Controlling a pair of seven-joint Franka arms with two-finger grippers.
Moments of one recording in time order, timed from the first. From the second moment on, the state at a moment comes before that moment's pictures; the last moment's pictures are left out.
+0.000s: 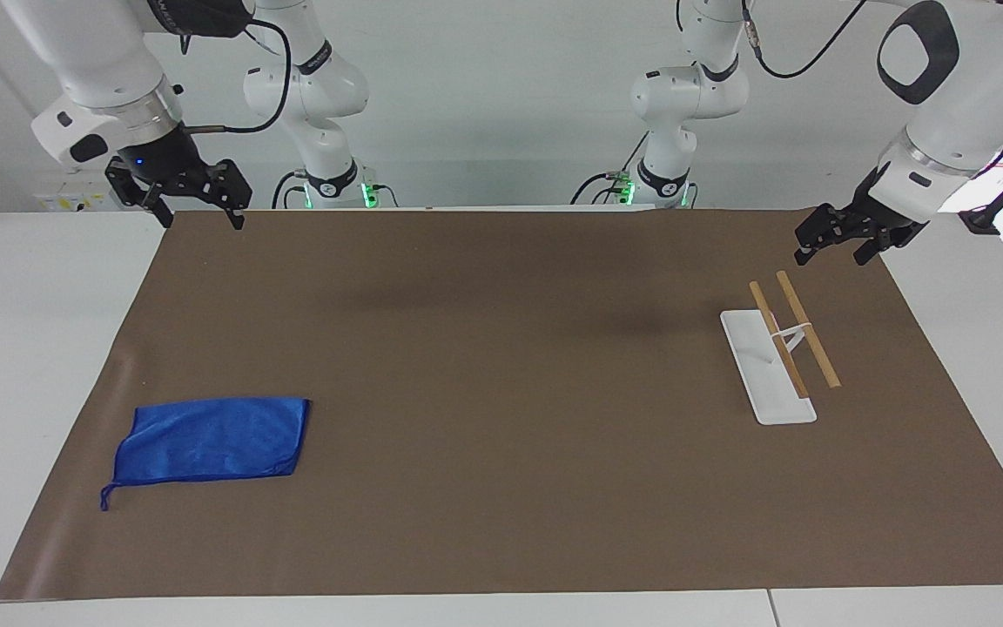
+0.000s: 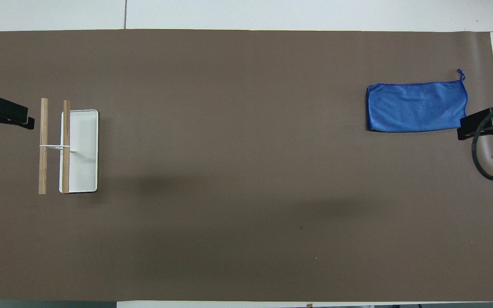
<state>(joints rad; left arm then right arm) -0.01 0.07 0.01 -1.54 -0.06 1.55 0.05 0.03 -0.02 -0.04 -1.54 -0.03 1.46 0.03</state>
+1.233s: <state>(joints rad) -0.01 0.07 0.01 -1.54 -0.06 1.55 0.05 -0.03 -0.05 -0.04 -1.72 -0.03 1.77 0.03</state>
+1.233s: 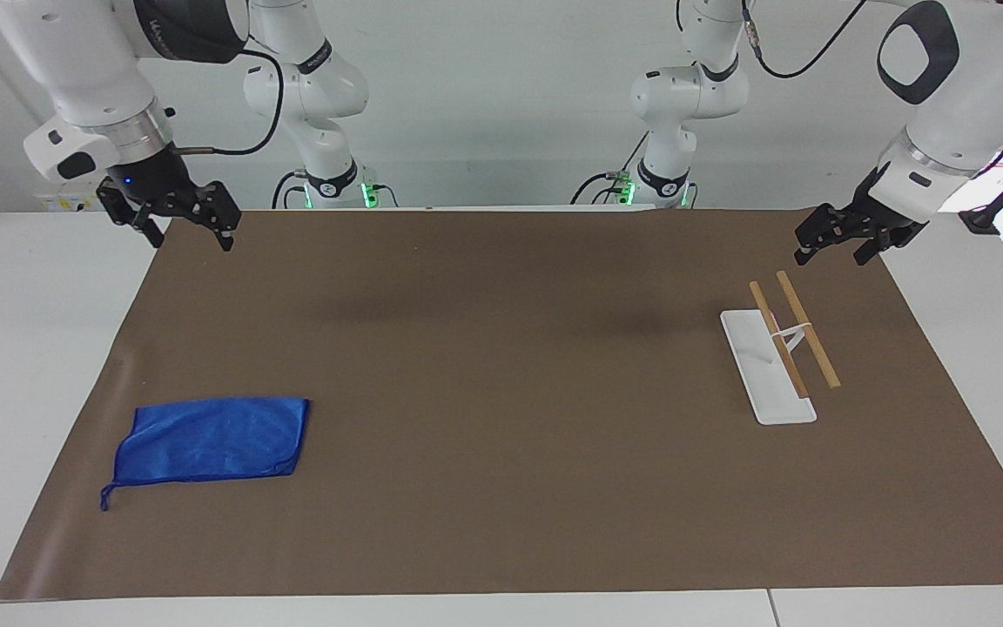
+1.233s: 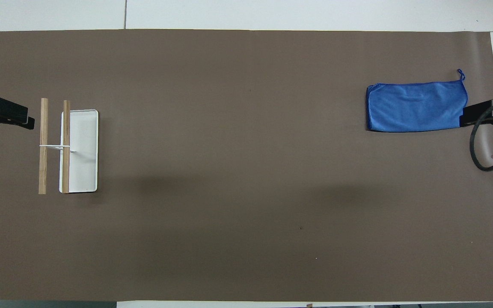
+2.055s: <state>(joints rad) -0.01 0.07 0.01 -1.54 -0.06 1.55 0.05 -0.12 0.37 -0.05 -1.90 0.09 2.55 -0.12</state>
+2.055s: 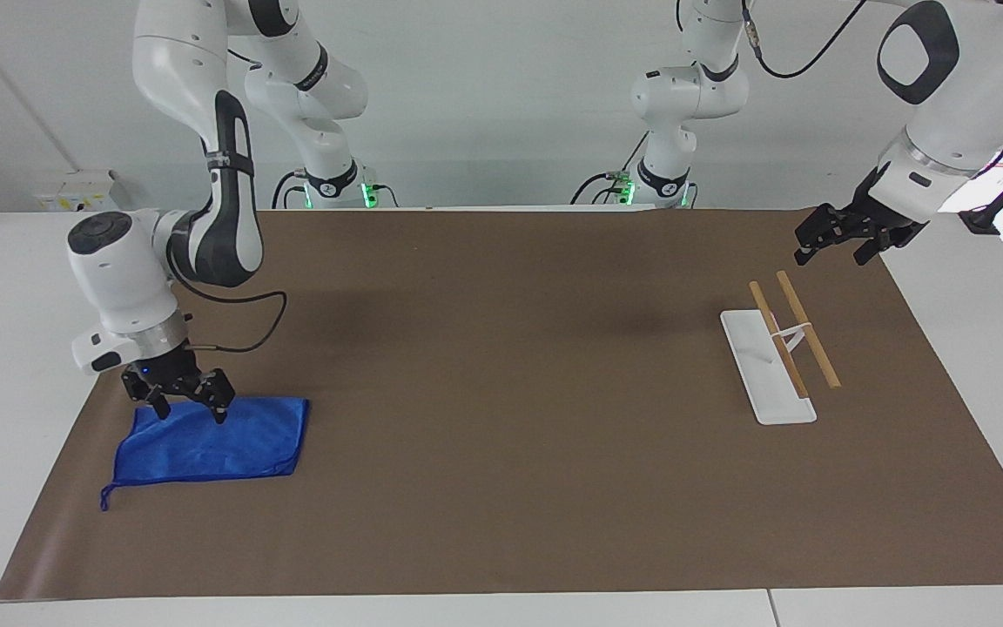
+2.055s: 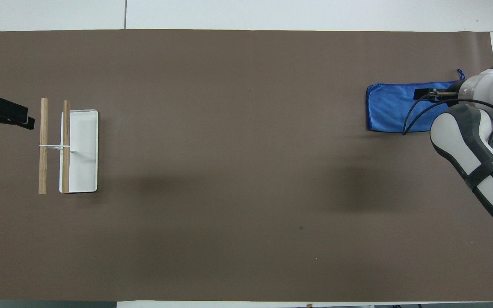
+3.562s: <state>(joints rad) -0.01 0.07 0.01 -1.54 -0.06 1.55 0.05 -0.13 0.44 -0.04 -1.87 0.09 2.49 -0.29</state>
